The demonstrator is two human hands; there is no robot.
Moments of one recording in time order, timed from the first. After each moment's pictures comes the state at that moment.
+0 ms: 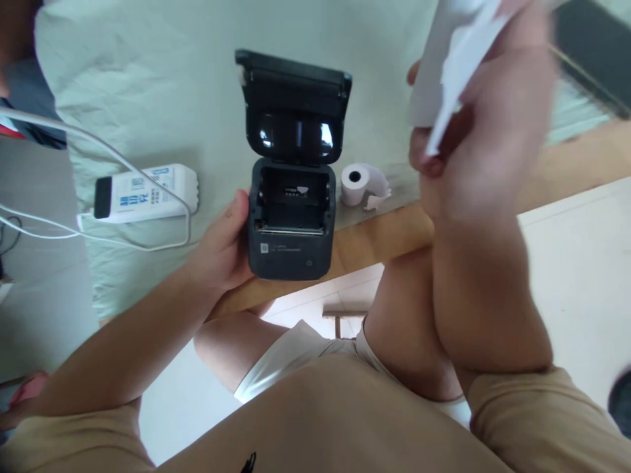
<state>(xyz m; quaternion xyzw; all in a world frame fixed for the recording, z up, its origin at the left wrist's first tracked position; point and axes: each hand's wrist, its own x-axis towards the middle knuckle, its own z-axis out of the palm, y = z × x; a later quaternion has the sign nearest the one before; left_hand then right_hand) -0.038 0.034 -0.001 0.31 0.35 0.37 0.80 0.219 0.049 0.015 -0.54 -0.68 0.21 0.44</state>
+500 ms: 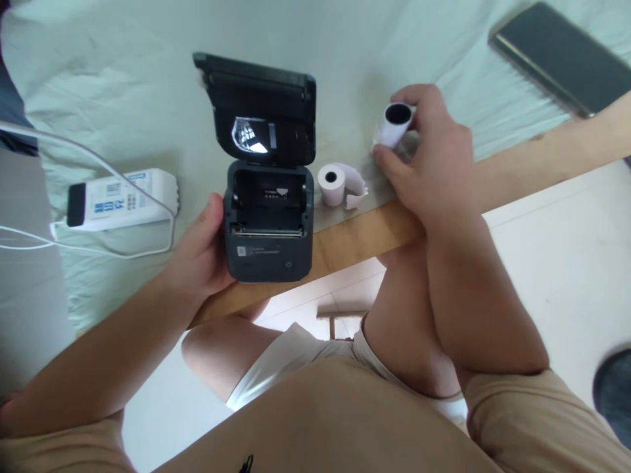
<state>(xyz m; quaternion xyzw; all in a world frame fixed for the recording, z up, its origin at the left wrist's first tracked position) -0.035 0.034 0.006 0.30 0.42 0.36 0.78 0.243 0.042 -0.012 -0.70 -0.63 0.03 0.34</state>
